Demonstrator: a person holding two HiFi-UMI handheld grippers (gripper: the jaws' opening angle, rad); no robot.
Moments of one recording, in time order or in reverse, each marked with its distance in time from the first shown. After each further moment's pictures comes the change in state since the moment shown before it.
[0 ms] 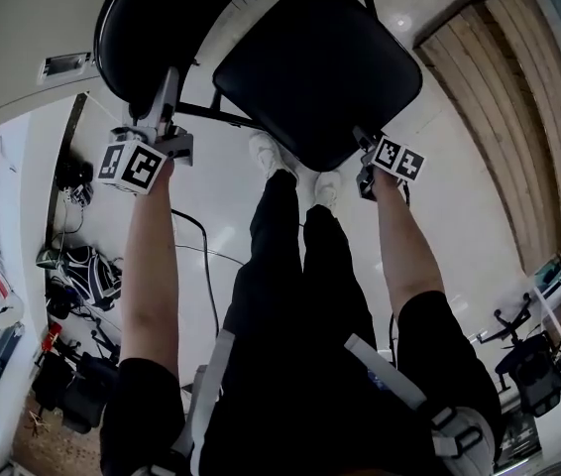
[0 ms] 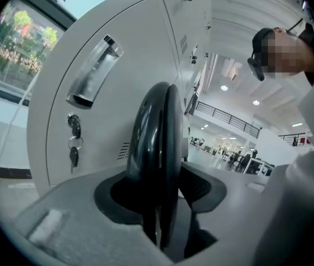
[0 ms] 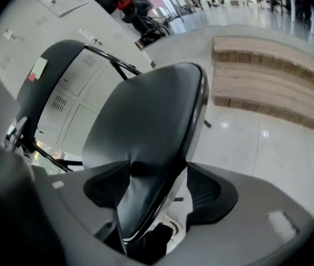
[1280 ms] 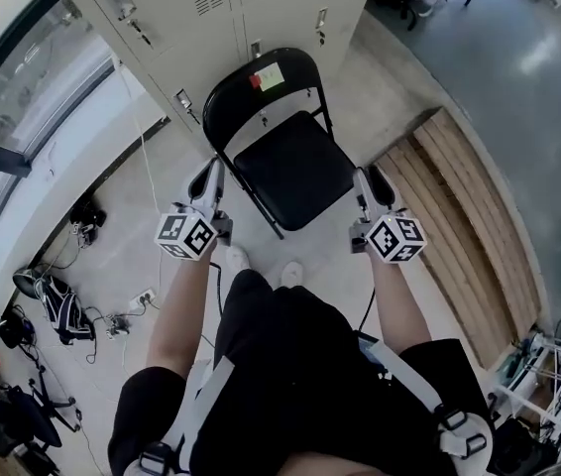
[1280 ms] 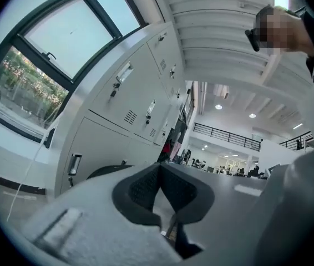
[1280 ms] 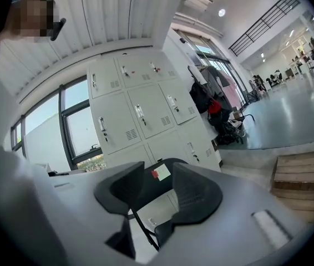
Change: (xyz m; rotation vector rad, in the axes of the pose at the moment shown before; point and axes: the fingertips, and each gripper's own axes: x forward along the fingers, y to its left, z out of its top) left arm -0.176 -0.232 0.135 0.040 -0.258 0.024; right arm -0.435 0.244 0.133 -0.544 -0.779 0.492
